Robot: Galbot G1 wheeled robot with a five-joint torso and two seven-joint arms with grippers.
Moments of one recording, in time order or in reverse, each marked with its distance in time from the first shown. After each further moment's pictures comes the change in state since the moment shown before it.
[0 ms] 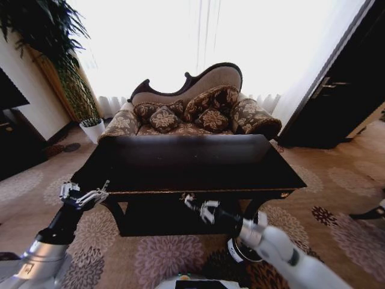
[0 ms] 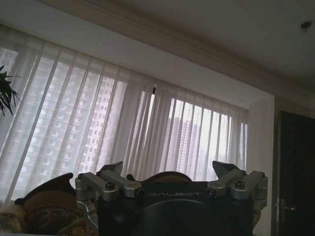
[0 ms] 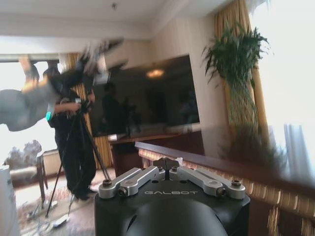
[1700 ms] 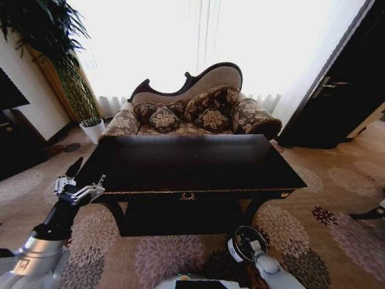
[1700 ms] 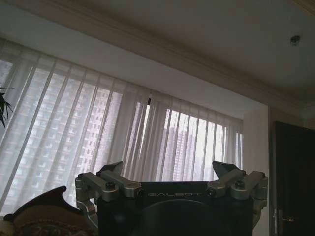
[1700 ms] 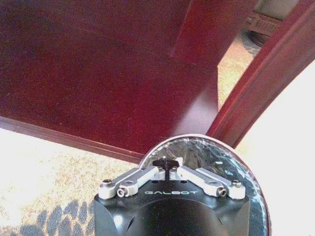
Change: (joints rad) left arm -0.044 0.008 0.004 0.000 -0.014 -0.007 0.003; right arm 0.316 0.198 -0.010 -1.129 -0.324 -0.142 0.647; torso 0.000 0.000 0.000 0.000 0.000
